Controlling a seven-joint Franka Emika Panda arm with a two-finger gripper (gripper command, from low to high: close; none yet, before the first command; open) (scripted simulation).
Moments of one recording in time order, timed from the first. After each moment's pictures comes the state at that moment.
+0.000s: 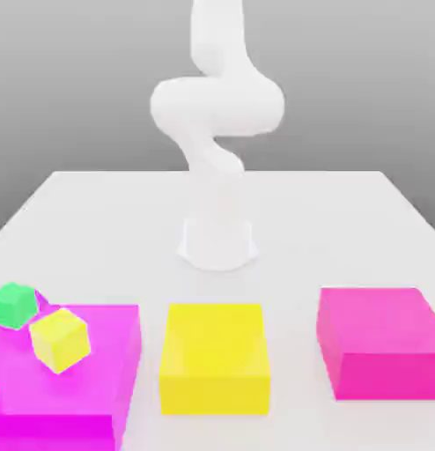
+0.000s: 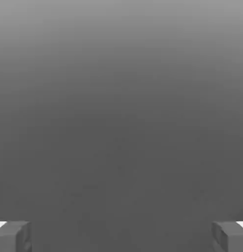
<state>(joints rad) -0.07 -0.73 -0.01 -2.33 0.01 2.34 0.91</state>
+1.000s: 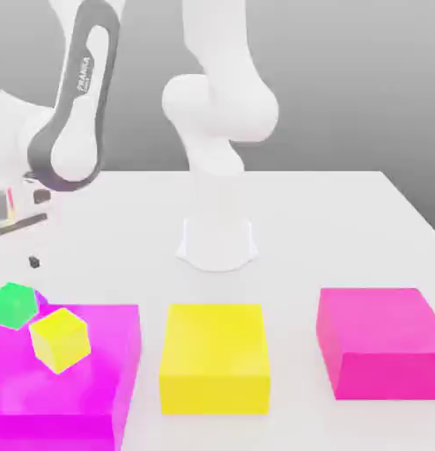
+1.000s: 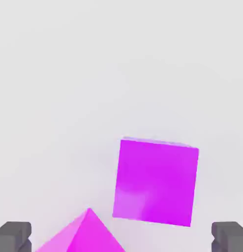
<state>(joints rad) -0.74 0.16 -0.20 -2.67 0.10 2.83 2.11</state>
